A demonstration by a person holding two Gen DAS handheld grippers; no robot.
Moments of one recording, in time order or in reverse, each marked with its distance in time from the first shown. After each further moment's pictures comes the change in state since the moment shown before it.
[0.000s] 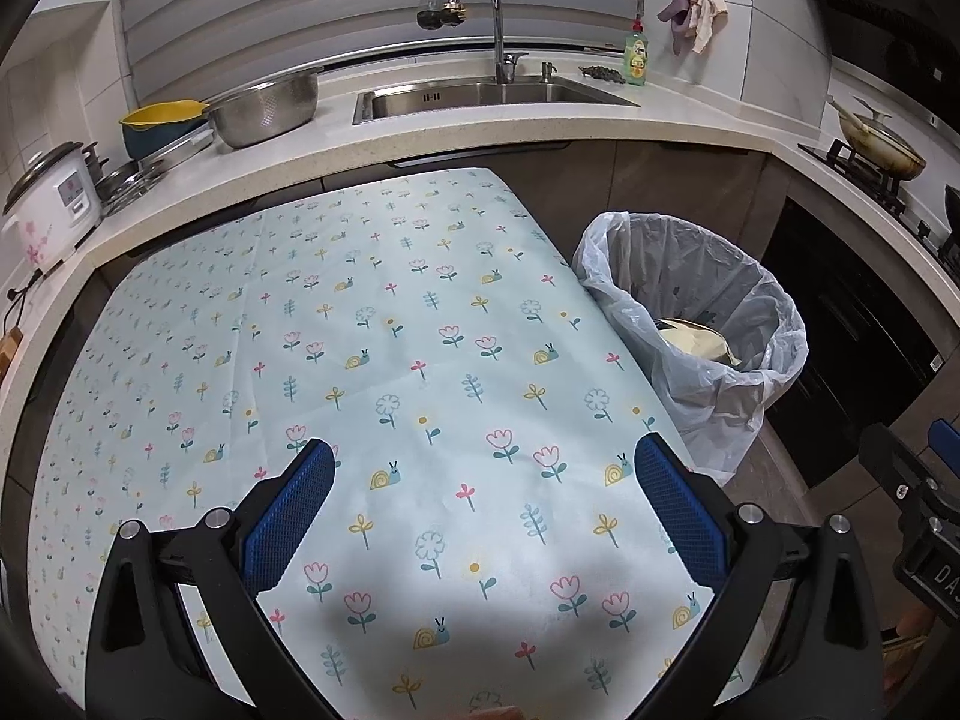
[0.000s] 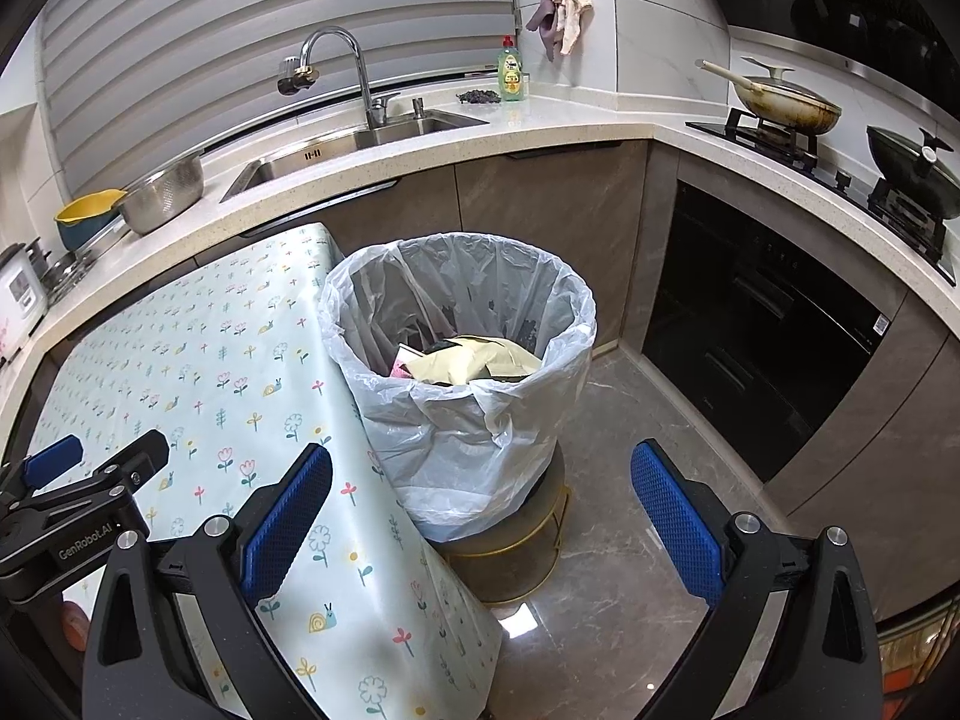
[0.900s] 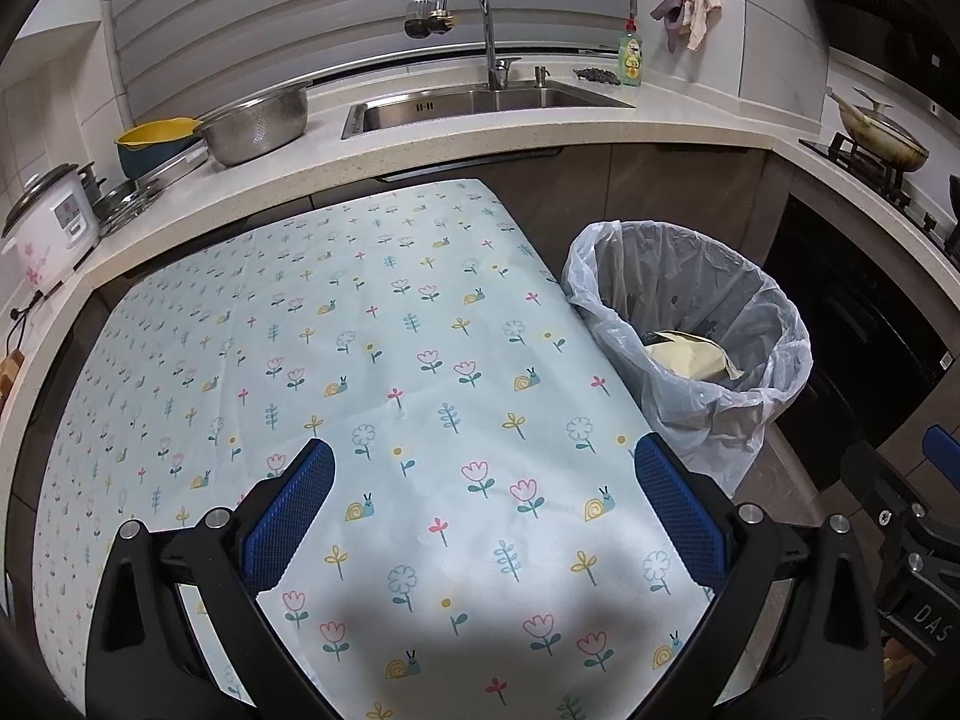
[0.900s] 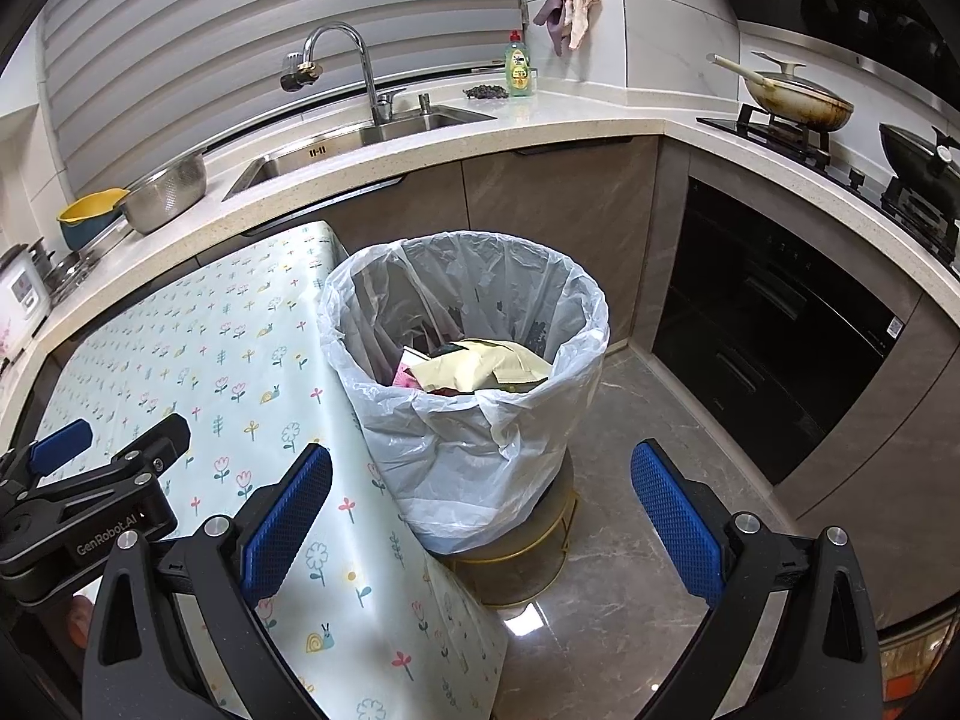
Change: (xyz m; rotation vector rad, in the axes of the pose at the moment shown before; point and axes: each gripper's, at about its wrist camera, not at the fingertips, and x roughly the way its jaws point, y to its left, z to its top) left arm 0.012 -0.021 0.012 0.027 -0.018 0.025; right arm 0.016 -0.001 0.007 -0.002 0.008 0.023
